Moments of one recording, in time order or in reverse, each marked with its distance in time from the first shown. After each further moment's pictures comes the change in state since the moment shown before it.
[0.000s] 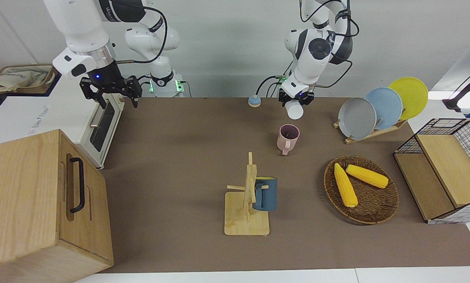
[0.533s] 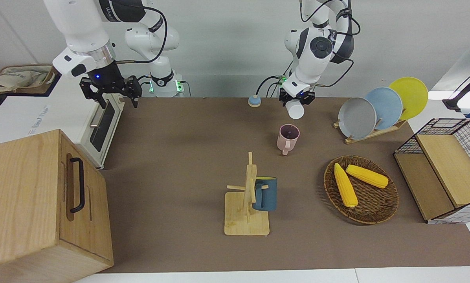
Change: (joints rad) left arm 0.004 0.001 0.001 0.020 0.000 -0.015 -0.002; right arm 0.000 0.000 0.000 0.000 0.000 0.000 0.000
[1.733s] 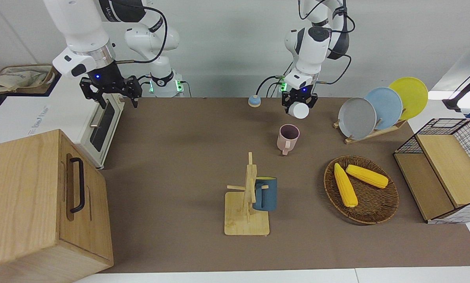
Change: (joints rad) left arm -0.007 -0.142 -0.011 -0.193 0.020 0.360 -0.021; right arm 0.000 0.000 0.000 0.000 0.000 0.000 0.000
